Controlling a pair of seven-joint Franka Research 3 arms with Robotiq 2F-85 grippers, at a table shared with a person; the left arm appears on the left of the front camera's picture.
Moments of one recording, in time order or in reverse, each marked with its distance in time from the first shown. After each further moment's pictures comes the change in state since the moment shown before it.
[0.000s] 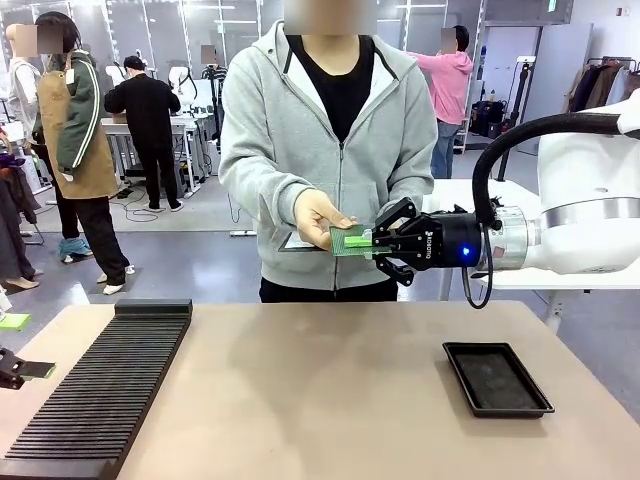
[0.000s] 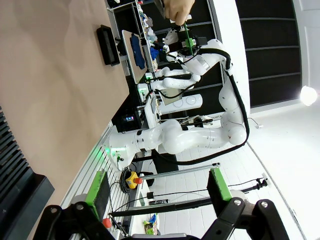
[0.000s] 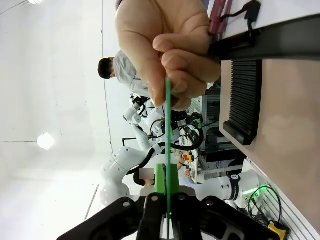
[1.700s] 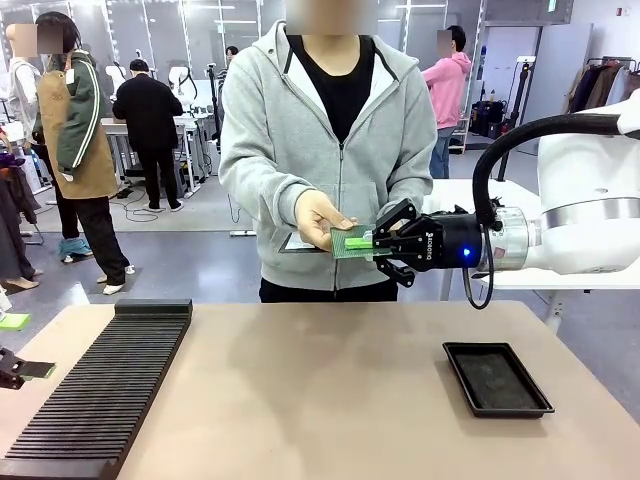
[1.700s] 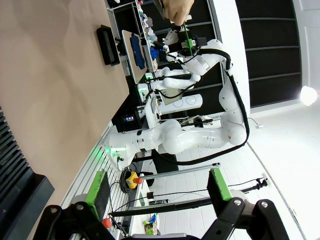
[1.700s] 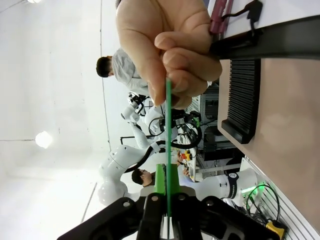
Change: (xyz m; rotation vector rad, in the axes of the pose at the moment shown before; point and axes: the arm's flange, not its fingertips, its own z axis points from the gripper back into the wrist) left arm 0.000 0.000 0.000 0.000 0.000 0.000; right arm -0.003 0.002 -0.001 -0.010 0.017 0.010
